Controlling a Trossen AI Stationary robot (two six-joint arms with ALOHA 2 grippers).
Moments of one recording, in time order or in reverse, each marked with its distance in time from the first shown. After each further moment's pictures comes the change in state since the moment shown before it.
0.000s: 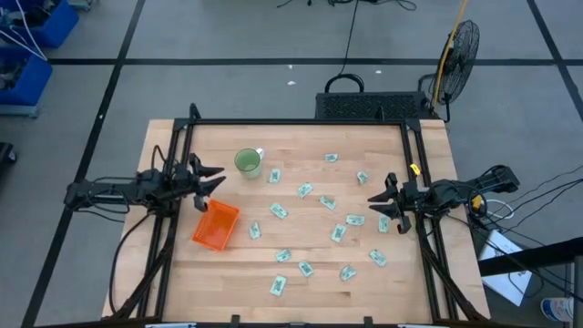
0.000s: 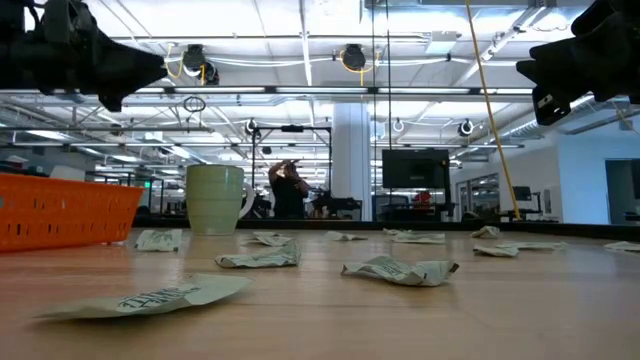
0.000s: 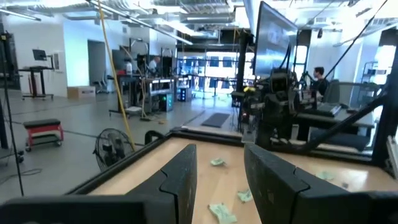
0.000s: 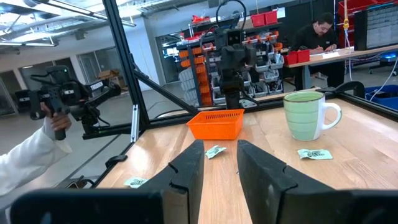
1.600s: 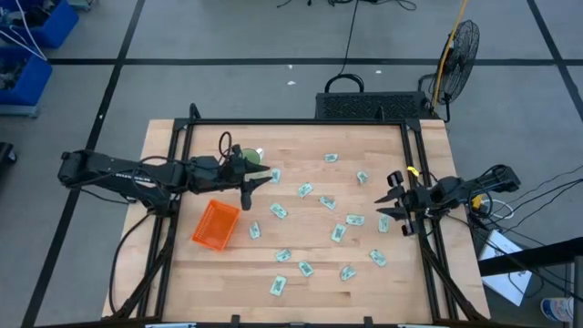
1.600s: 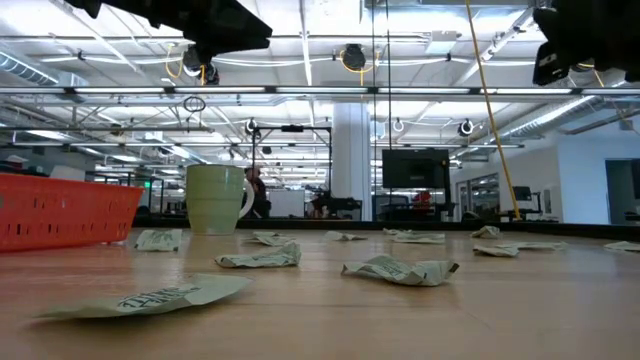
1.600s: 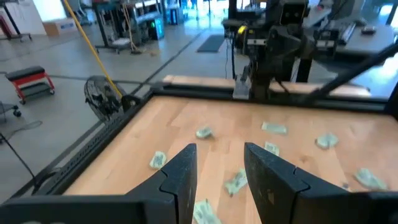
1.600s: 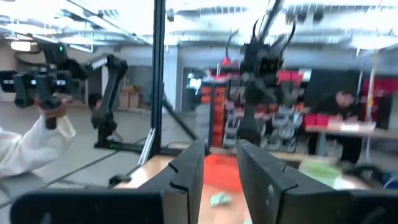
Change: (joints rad) left arm -0.008 0.989 0.650 -0.013 0.022 -0.005; right arm 0.000 0.019 0.000 0.218 -0.115 -0.289
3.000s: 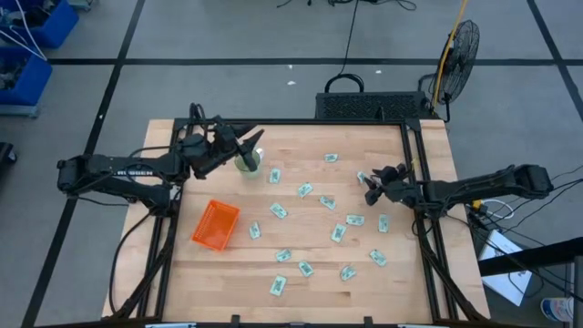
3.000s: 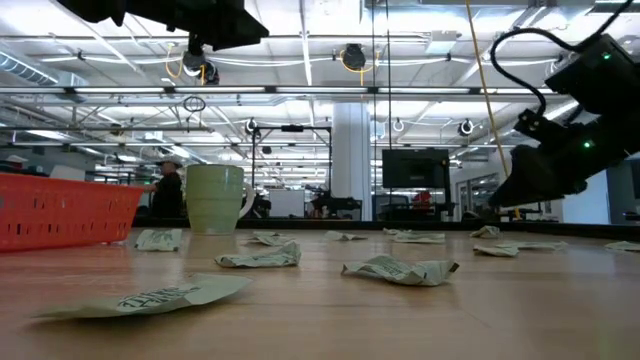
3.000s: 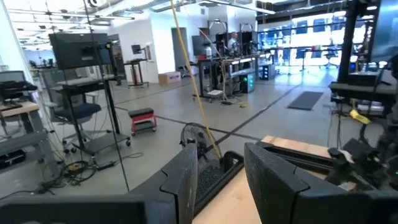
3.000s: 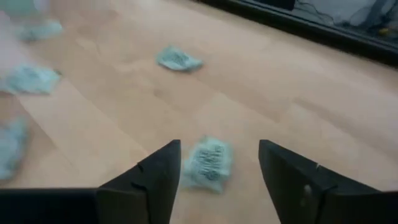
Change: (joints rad) left arm 0.207 0.000 0.000 0.261 -0.189 0.121; right arm -0.332 0.693 0.002 -0.283 0.583 0.613
